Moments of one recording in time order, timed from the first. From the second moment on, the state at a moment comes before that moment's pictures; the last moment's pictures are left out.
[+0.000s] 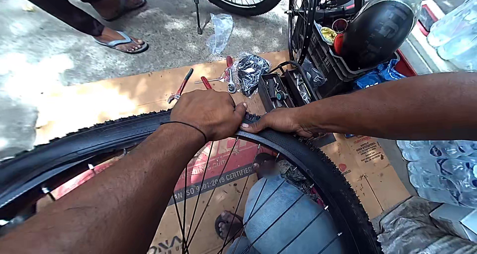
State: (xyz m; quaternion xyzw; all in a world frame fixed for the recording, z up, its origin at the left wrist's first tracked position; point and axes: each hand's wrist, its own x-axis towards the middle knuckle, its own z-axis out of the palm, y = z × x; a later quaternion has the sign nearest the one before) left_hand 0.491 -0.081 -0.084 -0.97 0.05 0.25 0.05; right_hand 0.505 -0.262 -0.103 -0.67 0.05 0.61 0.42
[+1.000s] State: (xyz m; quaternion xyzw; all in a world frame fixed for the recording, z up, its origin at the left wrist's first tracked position) left_hand 0.456 -0.013 -0.080 -1.00 0.03 0.09 0.03; right_hand 0.524 -0.241 -0.102 -0.69 -0.08 0.59 0.41
